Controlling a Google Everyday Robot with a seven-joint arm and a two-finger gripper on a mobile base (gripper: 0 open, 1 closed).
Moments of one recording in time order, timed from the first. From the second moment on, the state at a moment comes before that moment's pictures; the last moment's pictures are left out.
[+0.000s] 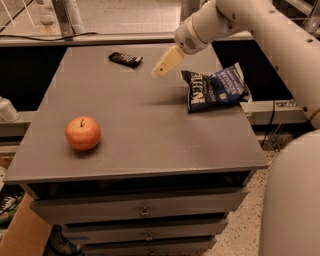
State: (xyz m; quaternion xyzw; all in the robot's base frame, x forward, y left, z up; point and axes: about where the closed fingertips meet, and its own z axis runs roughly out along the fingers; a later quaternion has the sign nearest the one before) arm 0.741 -0.032 0.908 -0.53 0.74 0.14 0.39
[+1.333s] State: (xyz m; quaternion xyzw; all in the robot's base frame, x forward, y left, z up) arm 0.826 0.055 0.857 -0.54 0.75 0.14 0.36
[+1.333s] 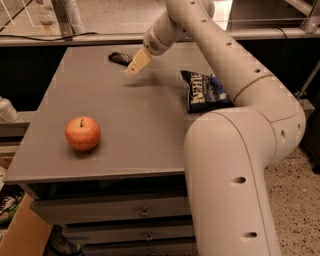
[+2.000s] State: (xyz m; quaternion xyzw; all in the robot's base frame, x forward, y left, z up) arm 0.845 0.080 0.836 -0.51 0.77 0.16 0.35
